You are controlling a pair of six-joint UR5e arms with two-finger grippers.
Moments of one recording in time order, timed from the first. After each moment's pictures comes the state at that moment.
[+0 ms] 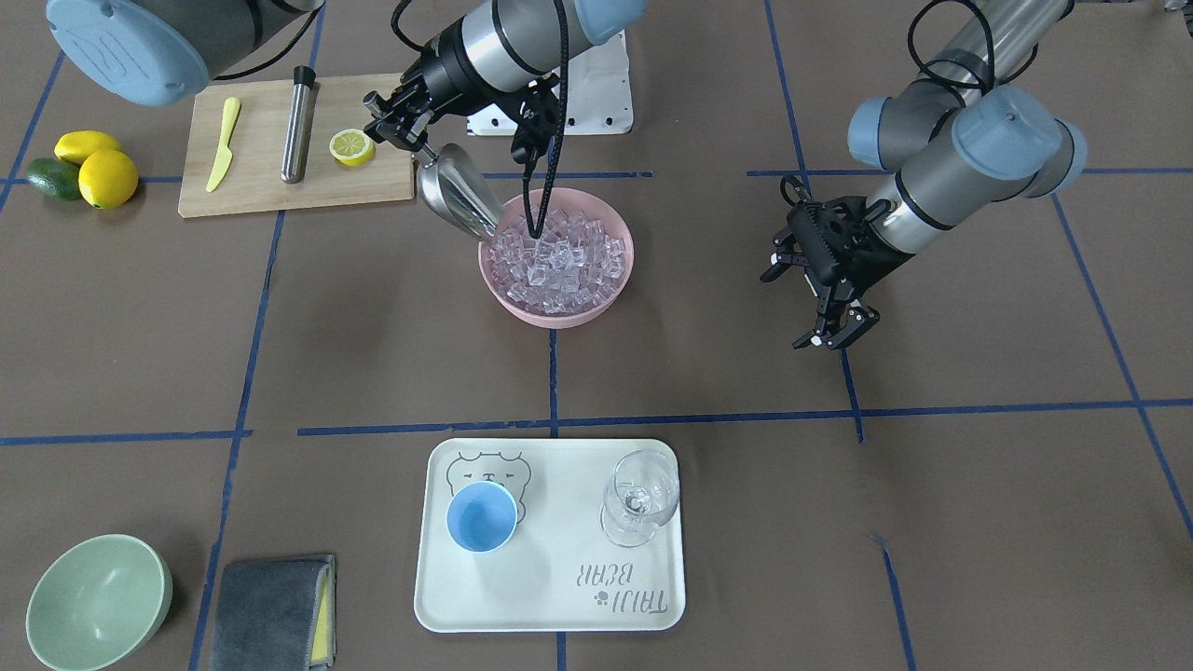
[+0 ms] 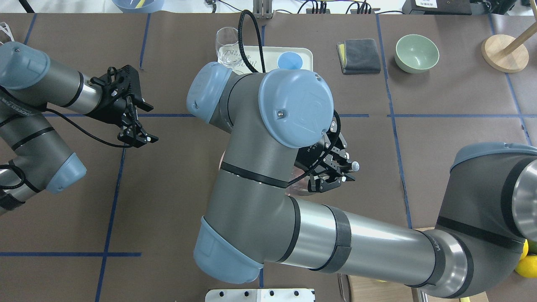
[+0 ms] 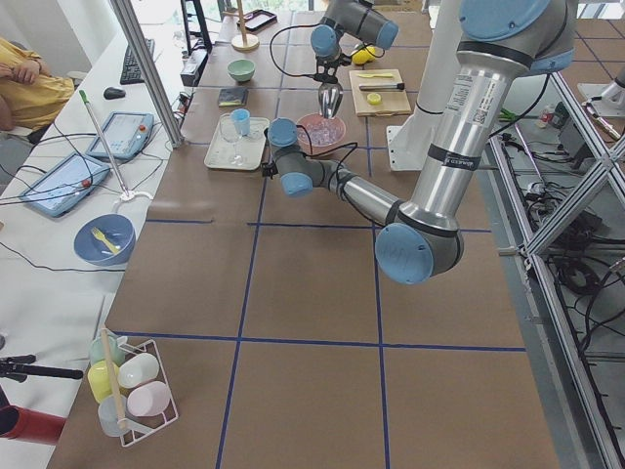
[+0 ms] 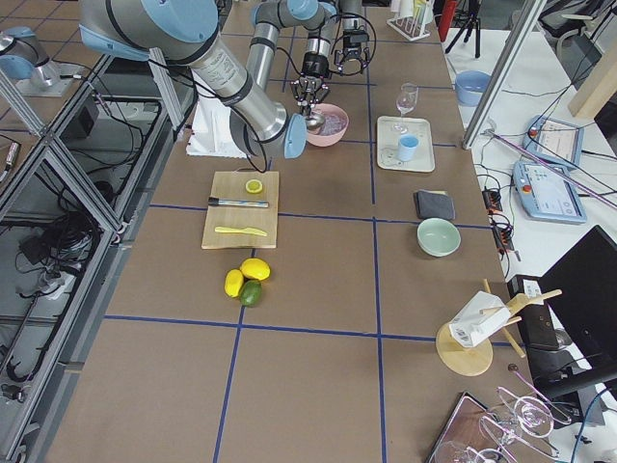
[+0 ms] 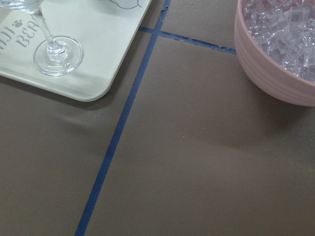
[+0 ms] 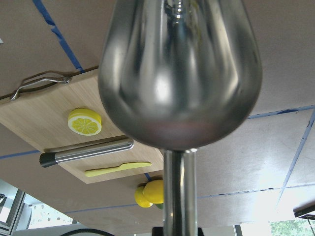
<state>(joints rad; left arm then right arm) -0.84 -1.90 -1.62 -2.31 -2.24 0.09 0.46 -0.46 1.66 -2.91 1.69 -0.28</state>
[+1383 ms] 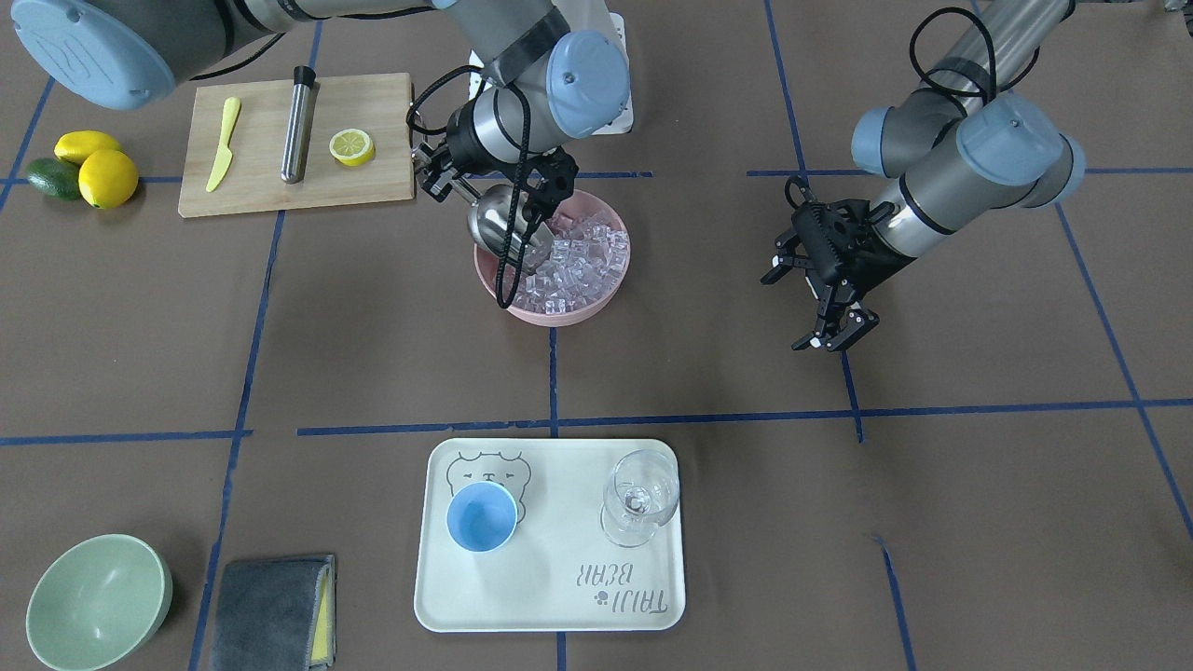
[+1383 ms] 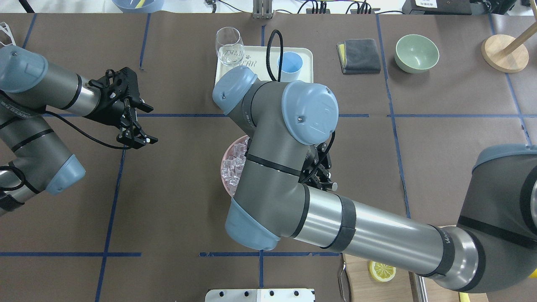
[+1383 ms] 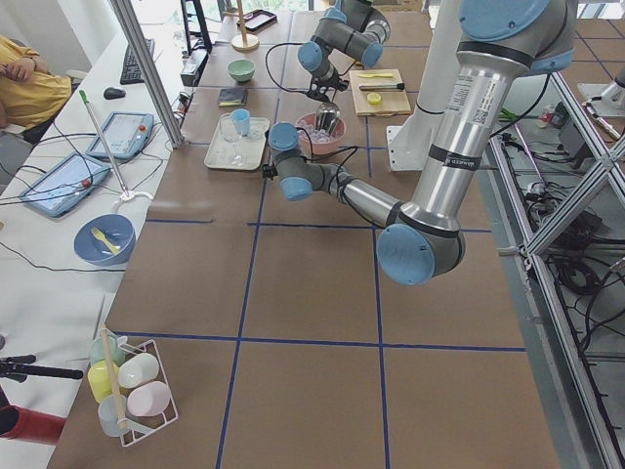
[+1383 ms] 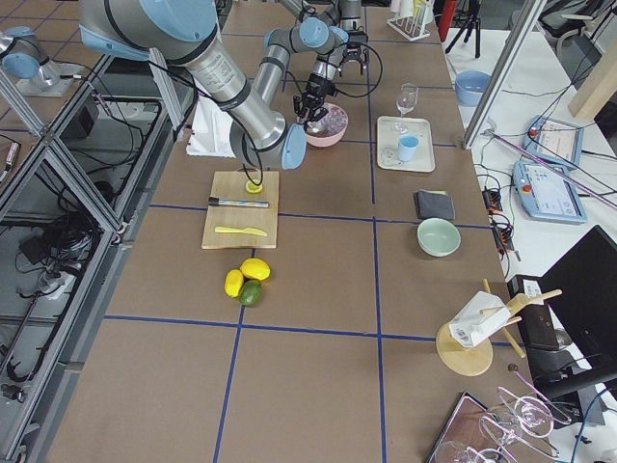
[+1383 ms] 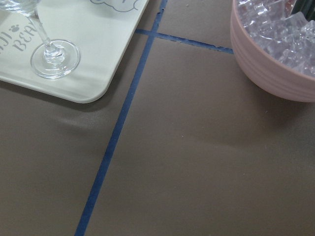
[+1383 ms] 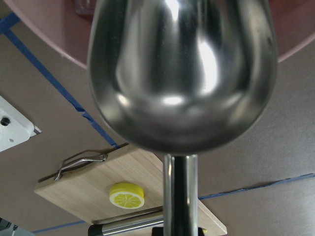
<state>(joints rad) -0.84 -1.90 -1.61 -2.35 -2.24 0.09 0.49 -0.58 1.61 -2.64 1.94 -0.16</state>
